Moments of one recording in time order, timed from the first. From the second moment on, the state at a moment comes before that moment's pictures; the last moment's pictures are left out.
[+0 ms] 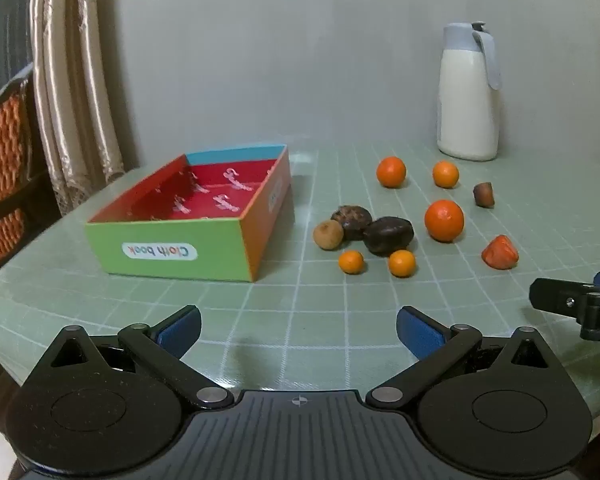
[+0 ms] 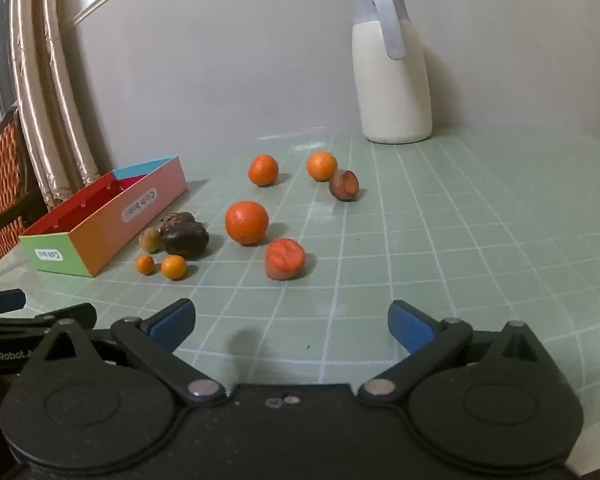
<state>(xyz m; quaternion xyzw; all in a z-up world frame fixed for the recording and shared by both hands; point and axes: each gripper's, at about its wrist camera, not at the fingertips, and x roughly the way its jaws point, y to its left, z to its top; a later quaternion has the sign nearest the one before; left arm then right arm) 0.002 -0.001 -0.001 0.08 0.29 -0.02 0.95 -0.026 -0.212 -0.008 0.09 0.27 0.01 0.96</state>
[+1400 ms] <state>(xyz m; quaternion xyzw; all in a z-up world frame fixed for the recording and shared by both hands) -0.002 0.008 0.002 0.07 0.26 -0.01 0.96 -0.026 -0.214 -0.010 0.08 0.27 0.01 0.96</state>
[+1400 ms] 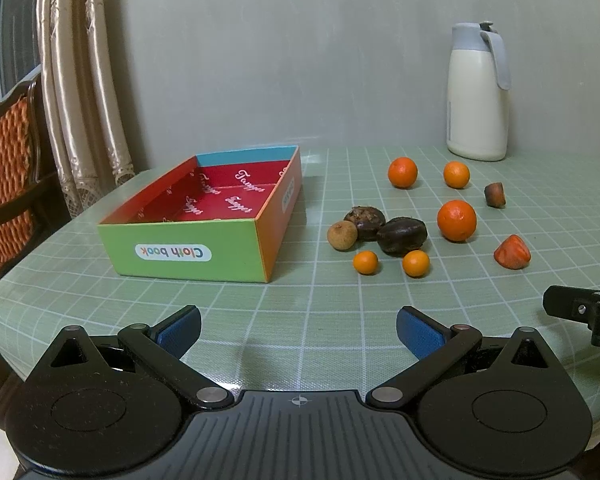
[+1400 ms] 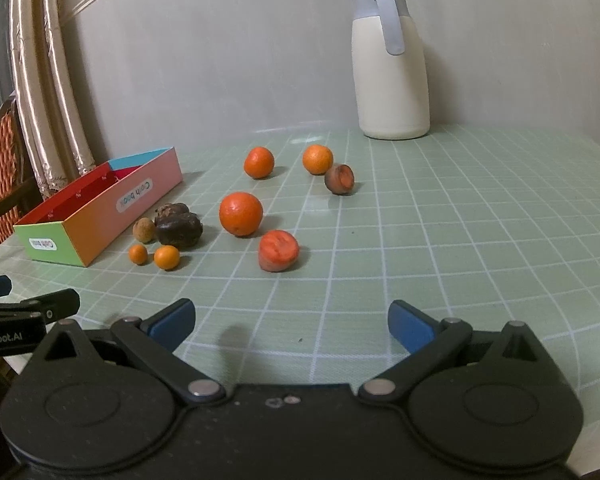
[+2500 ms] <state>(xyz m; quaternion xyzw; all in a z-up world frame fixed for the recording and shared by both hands) -0.001 0.008 0.002 0.08 0.26 -0.01 0.96 -0.028 -0.220 -0.009 0.10 0.26 0.00 0.96</state>
